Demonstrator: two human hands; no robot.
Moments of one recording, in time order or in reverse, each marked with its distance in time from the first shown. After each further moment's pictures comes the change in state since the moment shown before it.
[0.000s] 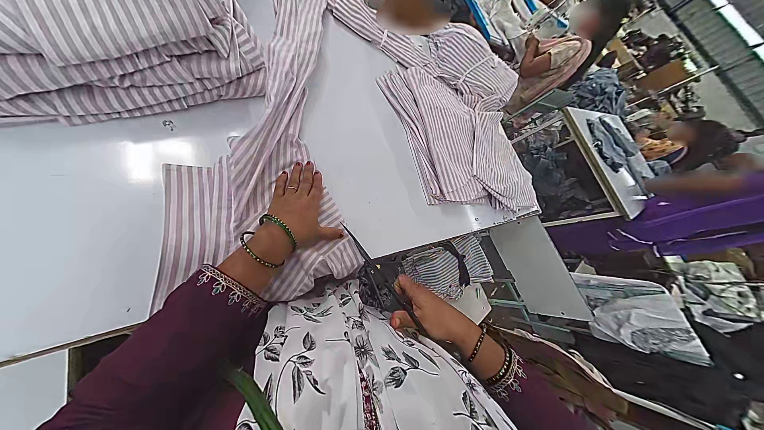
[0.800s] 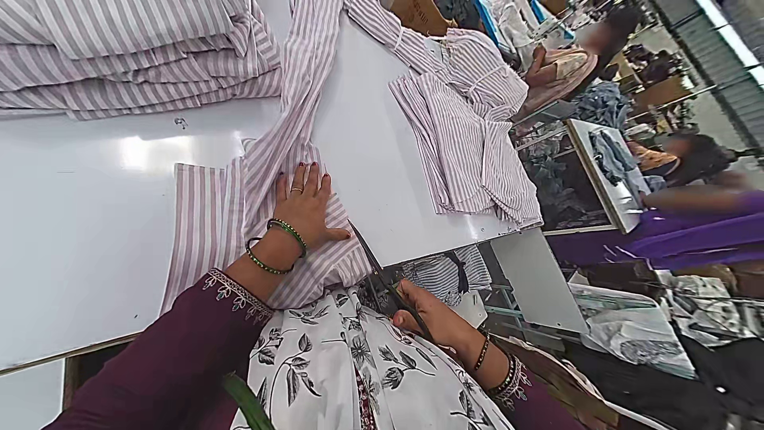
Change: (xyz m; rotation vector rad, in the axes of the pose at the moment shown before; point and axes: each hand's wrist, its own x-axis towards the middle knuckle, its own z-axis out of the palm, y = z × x) left_hand -0.001 -0.003 -0.011 -0.053 -0.041 -0.058; right_hand 0.010 -0.006 0.000 0.117 0.046 -0.069
